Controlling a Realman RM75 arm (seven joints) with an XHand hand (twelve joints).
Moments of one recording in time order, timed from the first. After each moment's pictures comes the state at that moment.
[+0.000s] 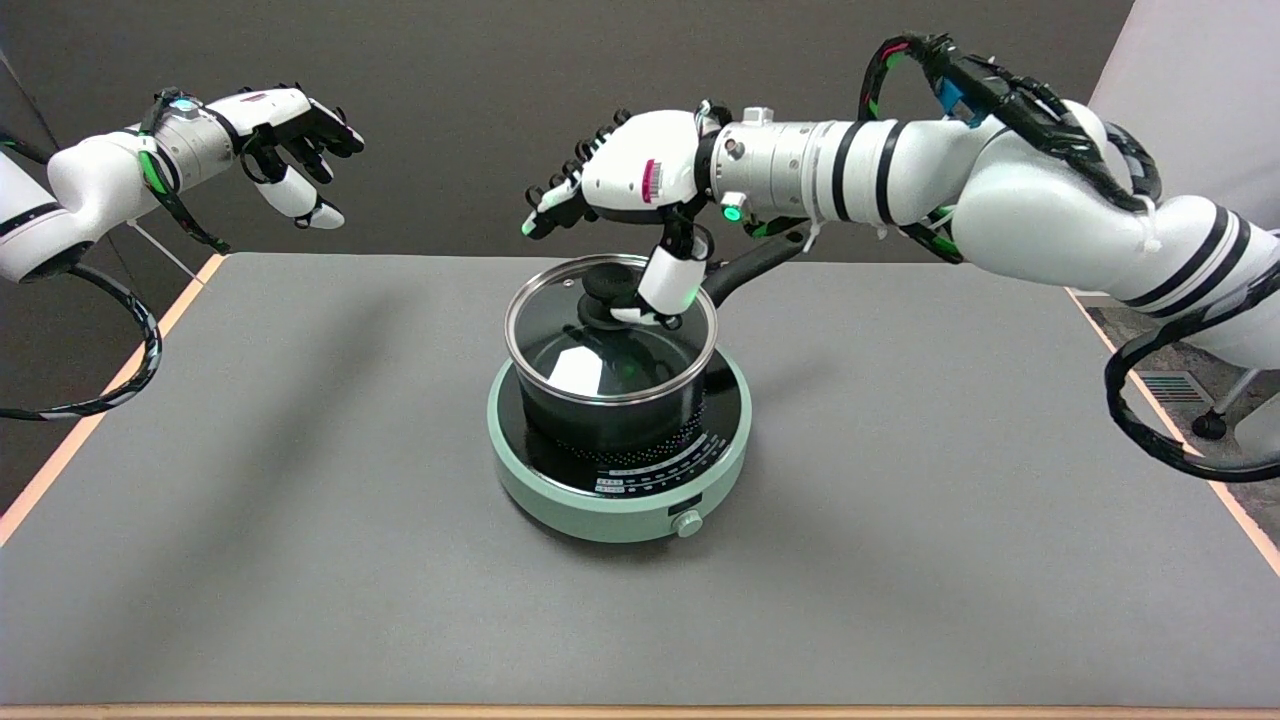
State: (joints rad) arm 1.06 -0.73 -2.47 1.75 1.04 -0.59 -0.05
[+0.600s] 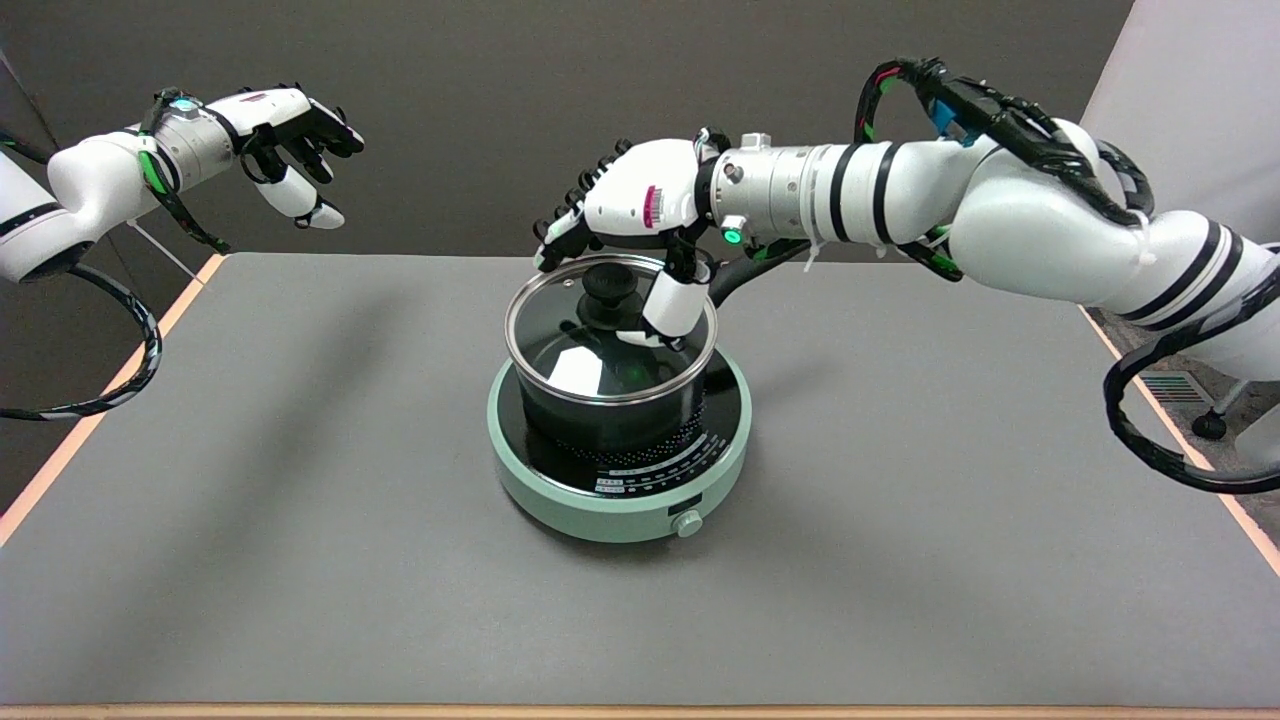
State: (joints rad) arm 1.03 -0.73 -2.46 1.76 1.06 -0.61 -0.05
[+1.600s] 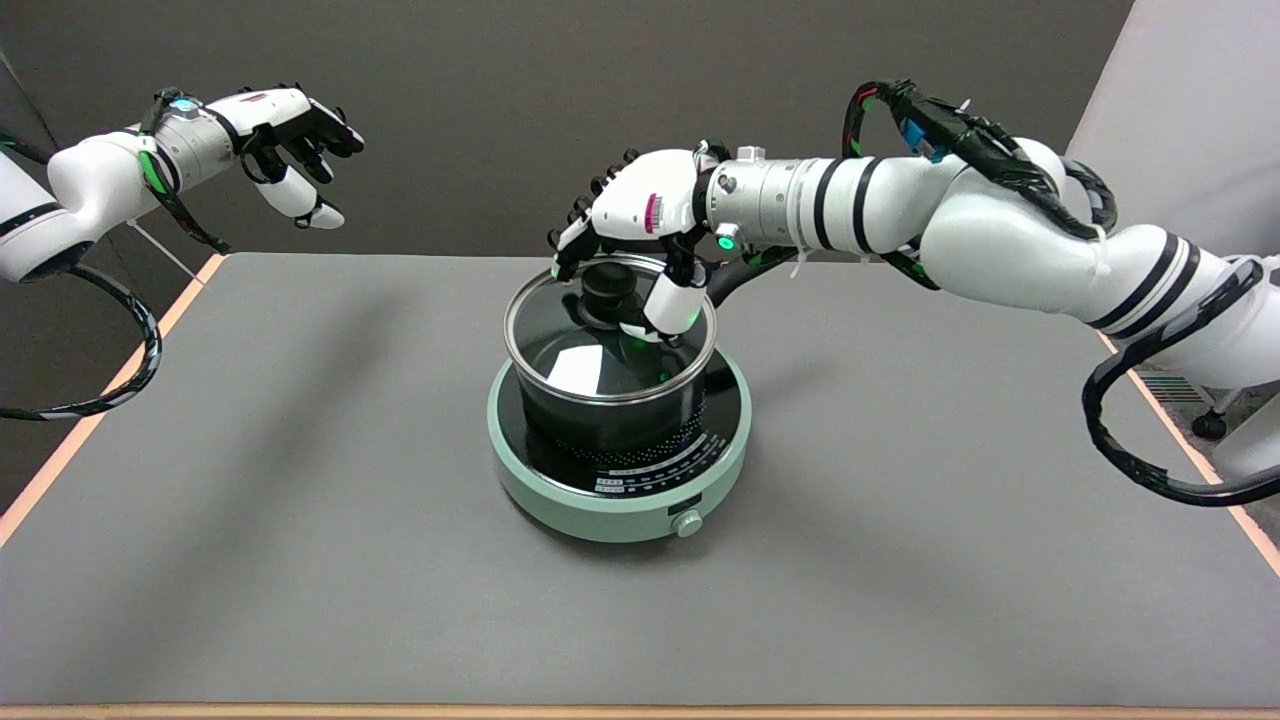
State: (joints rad) arm 1.00 -0.77 -2.47 1.67 1.00 -0.57 -0.05
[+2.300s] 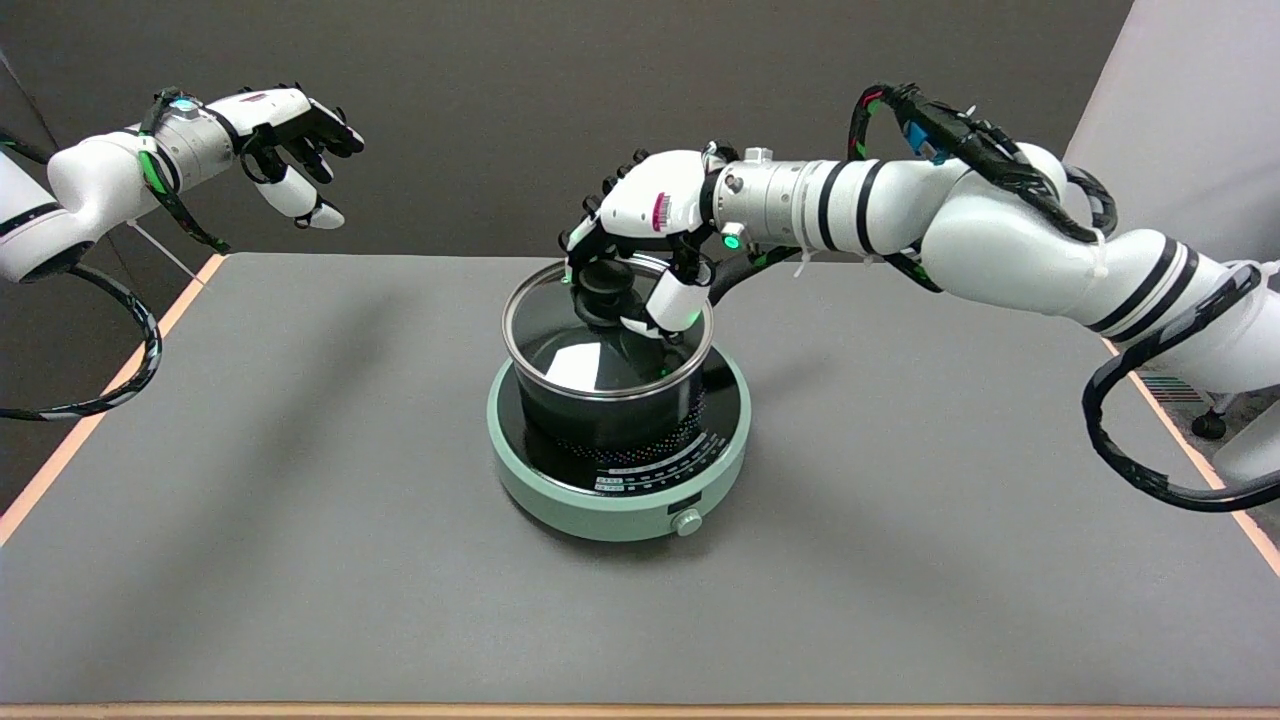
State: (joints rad) arm 0.98 -0.77 -2.45 1.65 1.00 -0.57 -0.05
